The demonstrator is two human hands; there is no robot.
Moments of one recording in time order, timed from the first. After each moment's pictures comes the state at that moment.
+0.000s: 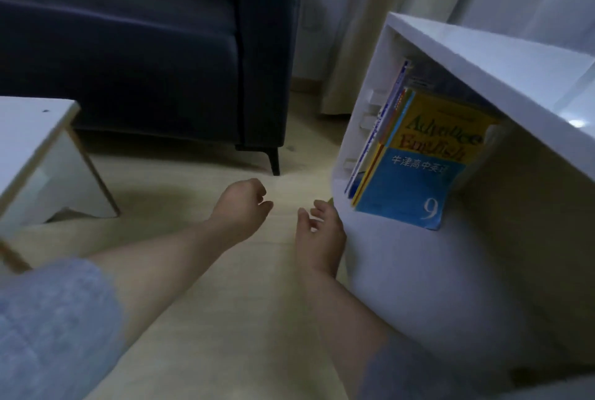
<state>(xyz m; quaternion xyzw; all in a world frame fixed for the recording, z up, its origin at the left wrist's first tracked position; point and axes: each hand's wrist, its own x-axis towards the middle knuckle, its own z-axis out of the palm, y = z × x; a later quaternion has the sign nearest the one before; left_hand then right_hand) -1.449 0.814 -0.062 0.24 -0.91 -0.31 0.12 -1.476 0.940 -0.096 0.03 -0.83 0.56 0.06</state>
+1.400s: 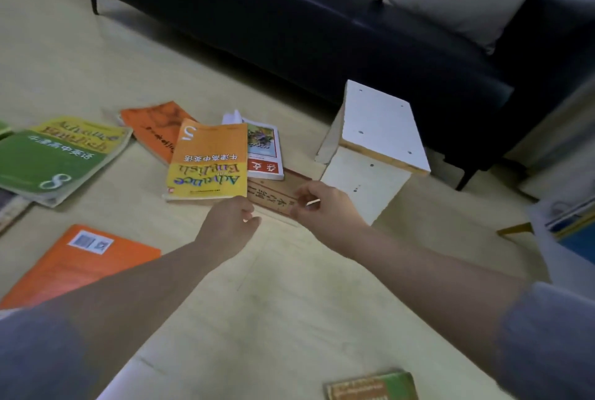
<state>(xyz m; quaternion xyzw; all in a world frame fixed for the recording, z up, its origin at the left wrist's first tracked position) -0.897 0.587 -0.111 0.45 -0.79 -0.37 0.20 -1.029 0.693 -0.027 0.47 -0.82 0.26 -0.20</state>
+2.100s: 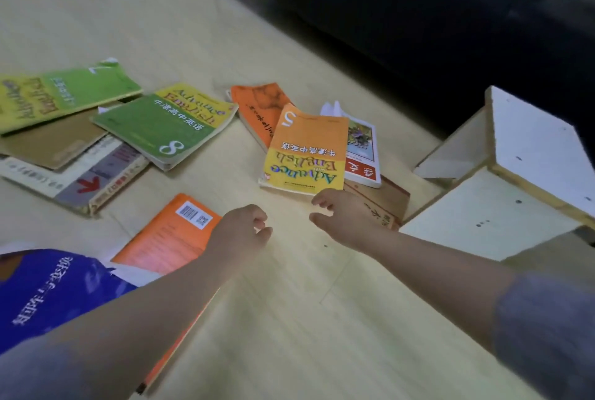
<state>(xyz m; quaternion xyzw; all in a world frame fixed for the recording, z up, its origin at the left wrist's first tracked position) -0.786 0.530 -0.180 0.54 -0.72 -0.37 0.20 -0.976 0.563 -0.119 0.59 -0.77 0.08 -0.24</state>
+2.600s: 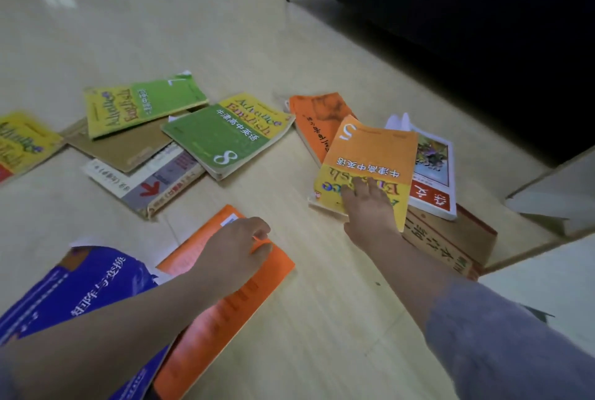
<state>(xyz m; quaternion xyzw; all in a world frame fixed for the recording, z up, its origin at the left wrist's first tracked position) -0.736 0.509 -0.187 0.58 -0.74 -0.29 0.16 -0.980 0.472 -0.193 0.70 -0.70 -0.11 -0.01</state>
